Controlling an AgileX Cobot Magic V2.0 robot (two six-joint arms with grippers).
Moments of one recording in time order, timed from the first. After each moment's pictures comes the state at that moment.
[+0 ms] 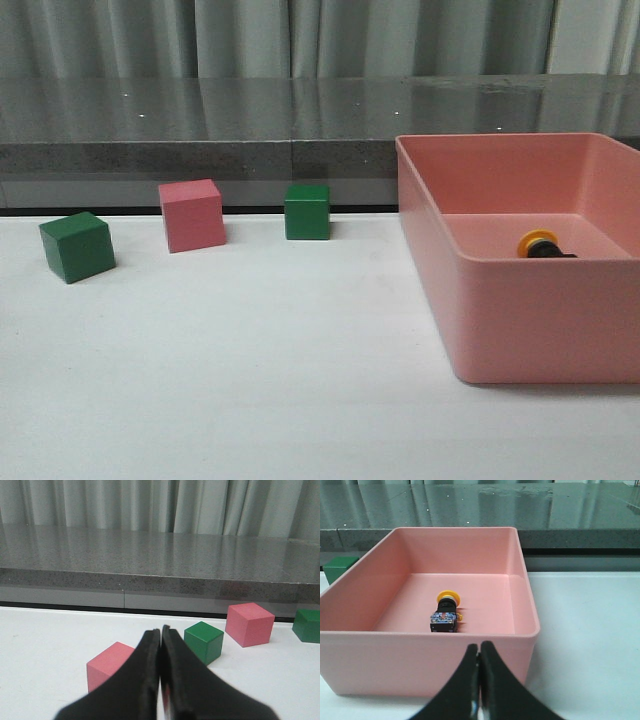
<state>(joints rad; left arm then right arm) 0.03 0.00 0.00 0.01 0.08 -0.11 0.02 -0.01 0.03 0.03 0.18 0.00</state>
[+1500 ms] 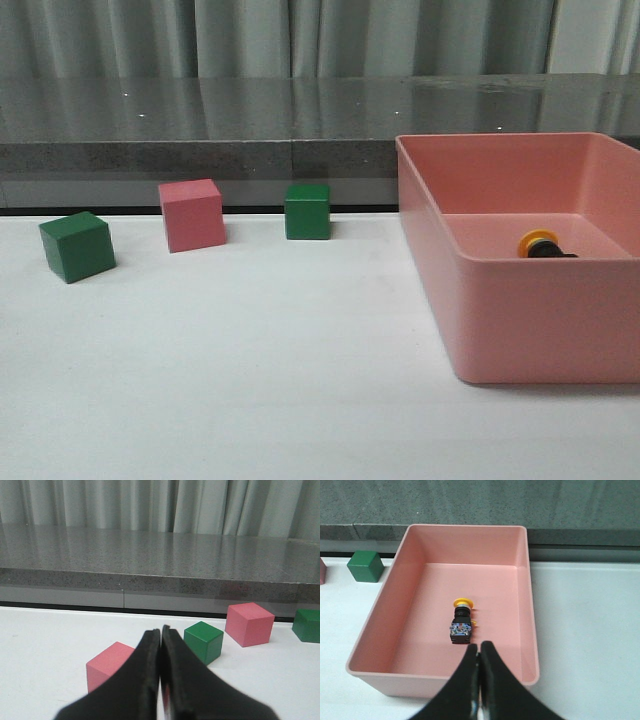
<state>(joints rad) 0.03 0.00 0.00 0.01 0.08 -0.11 0.02 0.55 -0.72 0.05 0.69 -0.01</state>
